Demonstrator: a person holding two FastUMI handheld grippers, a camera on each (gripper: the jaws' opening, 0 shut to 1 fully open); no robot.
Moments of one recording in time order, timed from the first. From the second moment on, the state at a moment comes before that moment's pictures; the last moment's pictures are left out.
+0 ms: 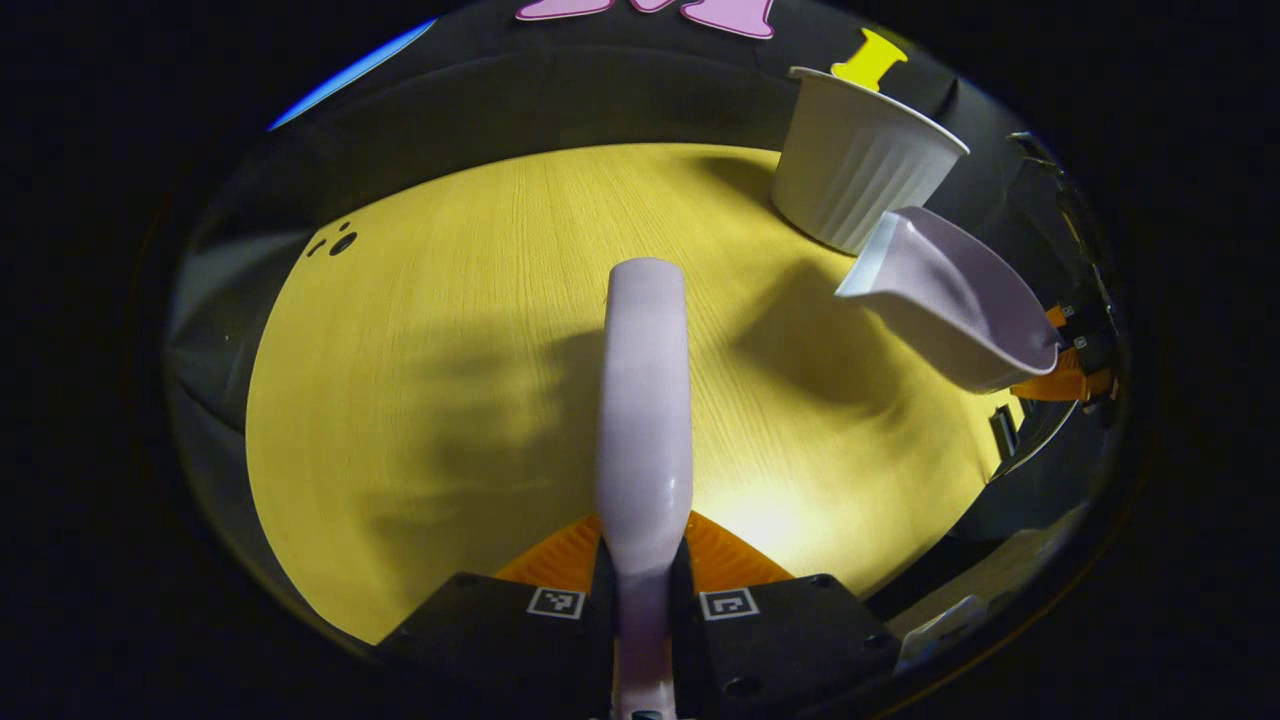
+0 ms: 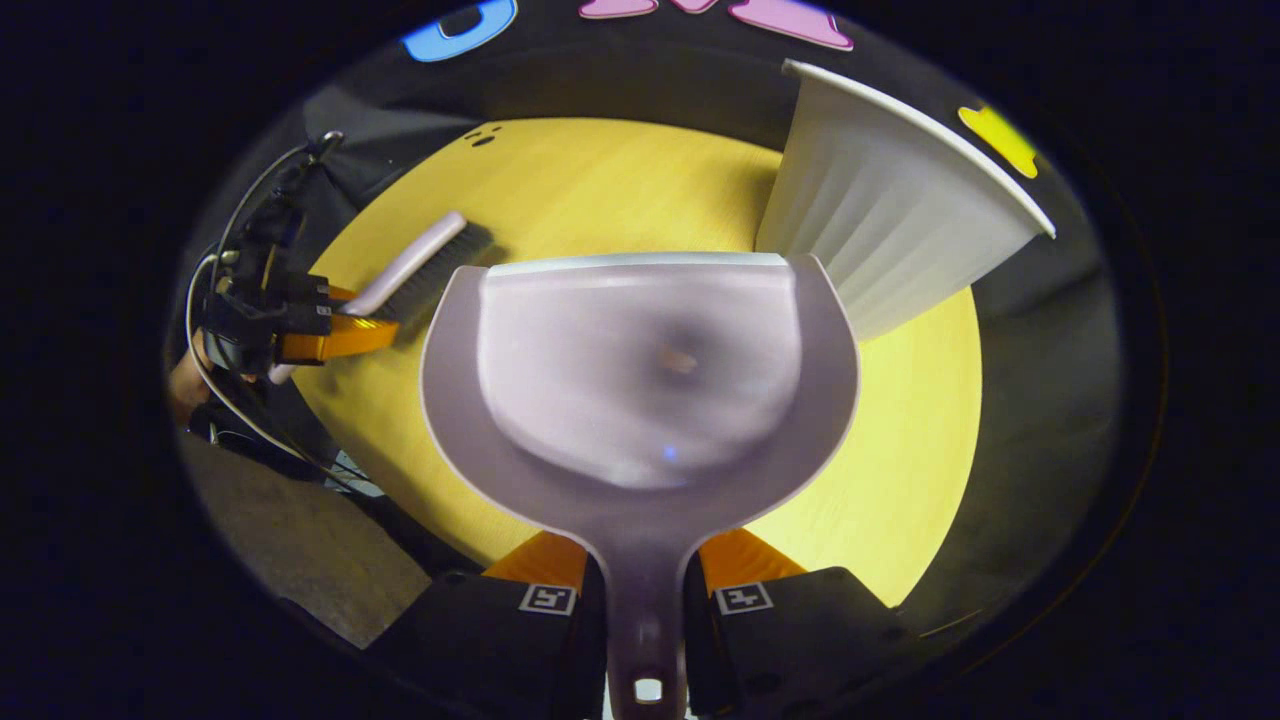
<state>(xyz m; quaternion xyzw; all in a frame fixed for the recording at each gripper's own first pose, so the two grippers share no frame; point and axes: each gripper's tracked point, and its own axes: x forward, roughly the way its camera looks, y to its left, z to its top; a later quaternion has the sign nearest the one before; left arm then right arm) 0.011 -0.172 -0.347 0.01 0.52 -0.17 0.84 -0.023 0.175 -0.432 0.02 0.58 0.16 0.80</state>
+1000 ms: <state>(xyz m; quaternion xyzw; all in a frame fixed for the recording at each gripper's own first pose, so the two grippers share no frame) -0.001 -0.164 -0.342 0.07 0.51 -0.13 0.84 -0.037 0.182 -0.448 0.06 0.58 0.15 0.80</state>
